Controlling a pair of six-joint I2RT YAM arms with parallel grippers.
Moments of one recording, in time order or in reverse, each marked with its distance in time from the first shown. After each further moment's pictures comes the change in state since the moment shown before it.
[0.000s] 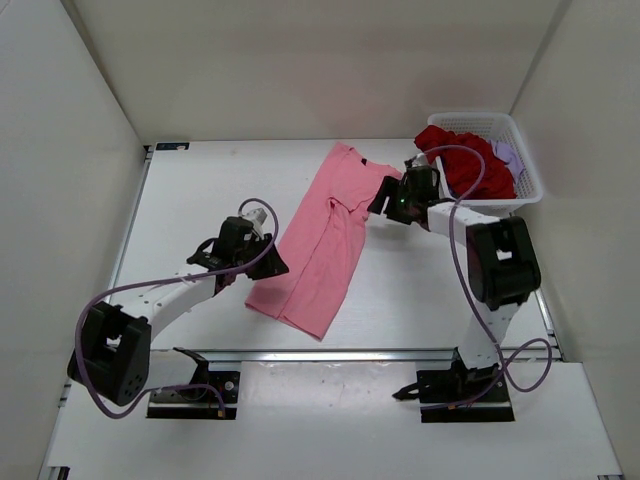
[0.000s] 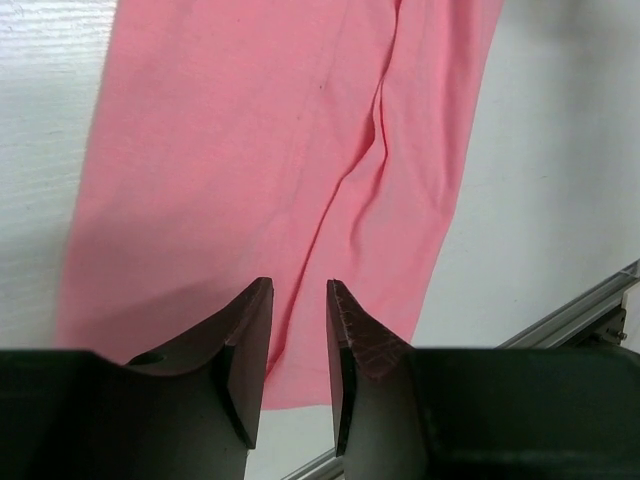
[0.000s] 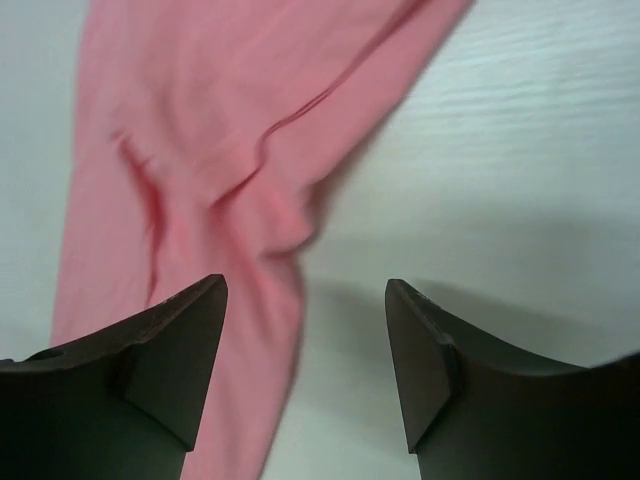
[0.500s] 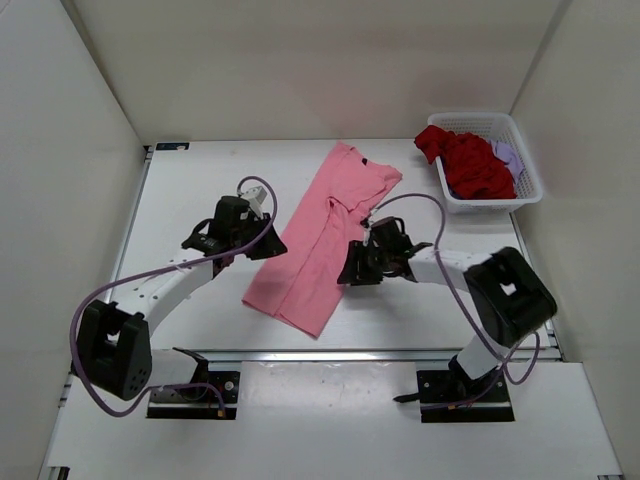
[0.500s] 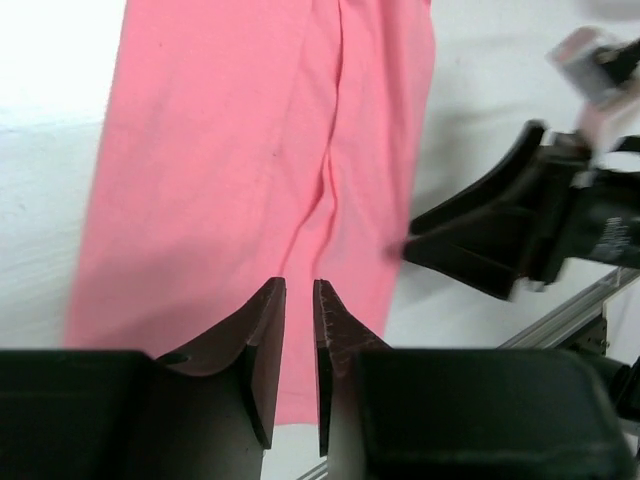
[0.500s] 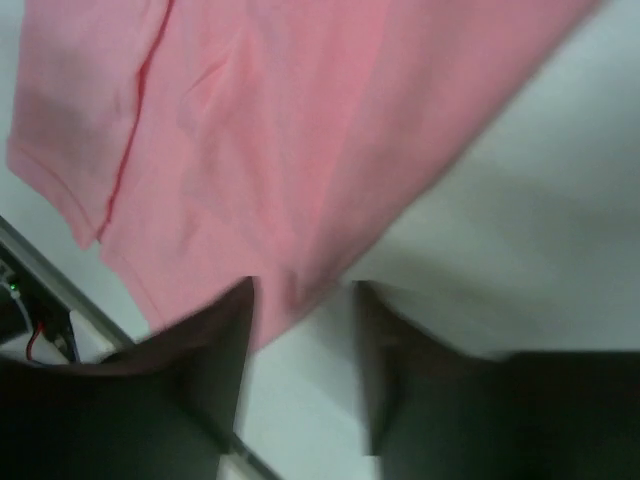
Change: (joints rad) left arm 0.049 0.015 0.166 -0.074 0.028 0.076; right arm 0.335 -0.151 -0.326 -0.005 -0.171 0.084
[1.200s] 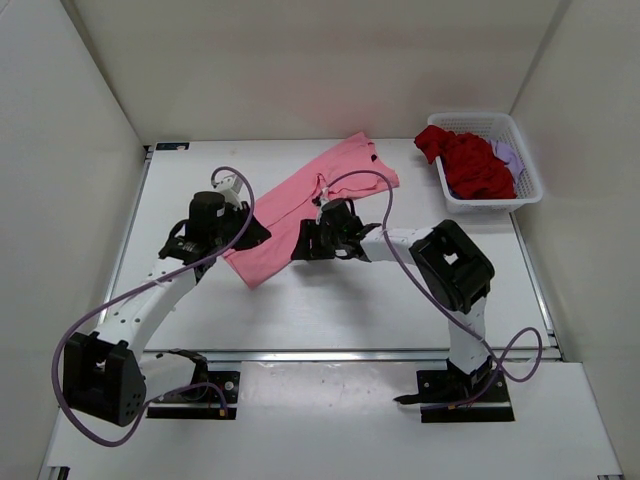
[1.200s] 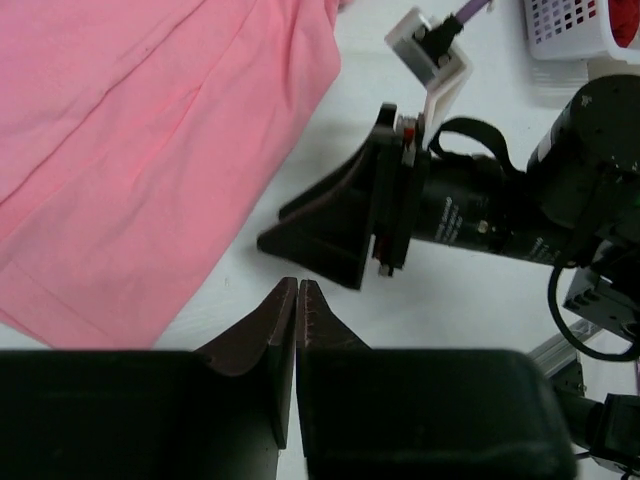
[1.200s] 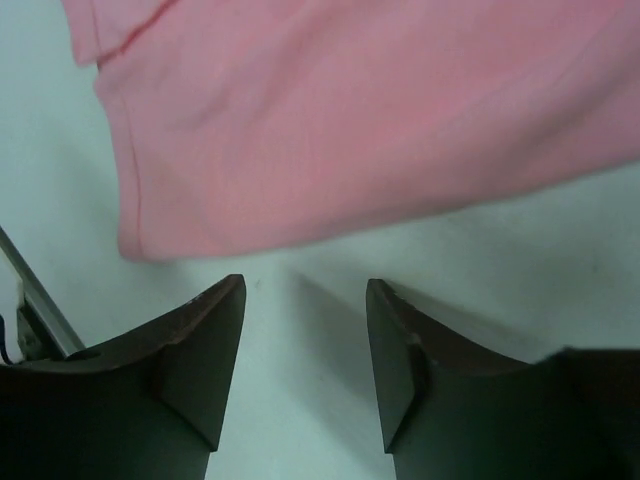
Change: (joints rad) left arm 0.087 -0.137 -0.005 0.012 0.000 0.004; right arm 0.132 0.307 0.375 0.082 0.044 0.005
